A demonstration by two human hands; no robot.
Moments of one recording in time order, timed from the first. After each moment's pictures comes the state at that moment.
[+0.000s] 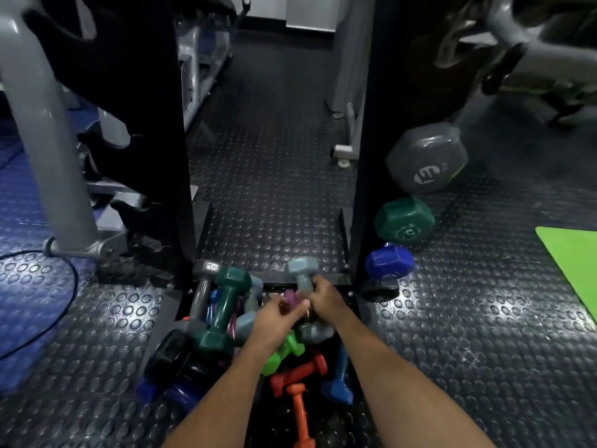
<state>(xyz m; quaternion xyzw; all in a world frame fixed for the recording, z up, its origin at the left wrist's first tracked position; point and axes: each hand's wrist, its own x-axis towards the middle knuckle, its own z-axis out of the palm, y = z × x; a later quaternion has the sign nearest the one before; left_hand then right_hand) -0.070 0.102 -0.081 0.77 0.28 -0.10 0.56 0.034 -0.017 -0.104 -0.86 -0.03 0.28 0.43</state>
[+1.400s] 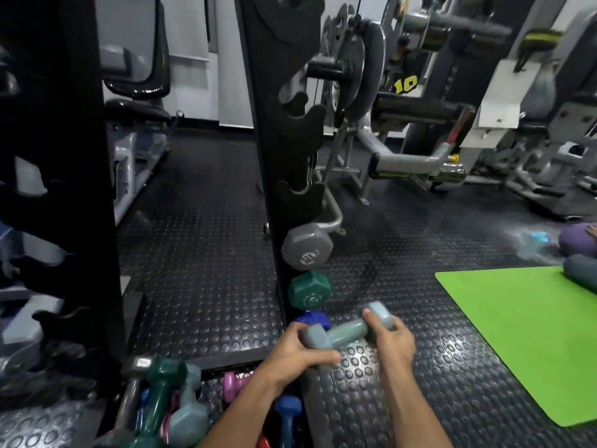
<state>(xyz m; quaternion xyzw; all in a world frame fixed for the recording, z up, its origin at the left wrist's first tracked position) -0.024 -0.017 0.065 0.73 0.08 -0.17 0.65 0.019 -0.217 0.063 -0.71 0.25 -0.10 0.65</state>
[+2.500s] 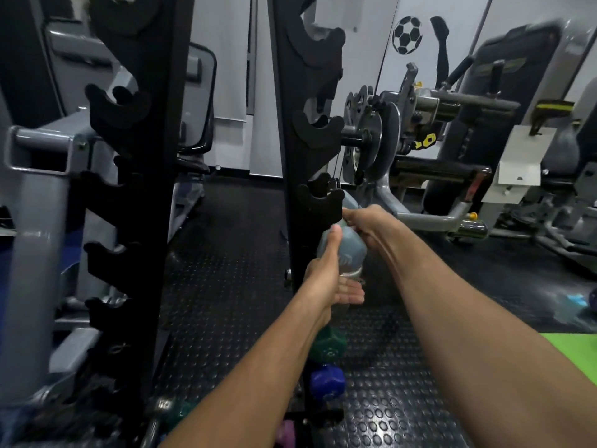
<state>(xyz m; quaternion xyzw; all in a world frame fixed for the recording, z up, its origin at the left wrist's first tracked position) 0.032 -0.016 0.310 0.60 0.11 -0.04 0.79 0.153 -0.095 0.374 -0.80 0.04 0.04 0.59</state>
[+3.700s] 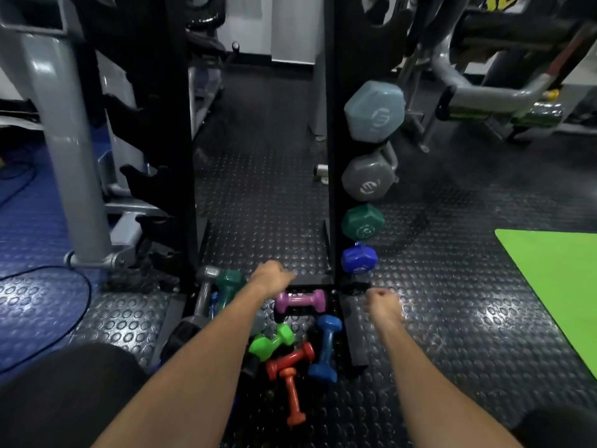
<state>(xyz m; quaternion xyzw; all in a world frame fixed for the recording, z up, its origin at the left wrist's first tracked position) -0.052 0.103 0.056 0.87 0.20 -0.19 0.41 -0.007 -0.154 -0.025 -0.82 0.26 0.10 0.49</state>
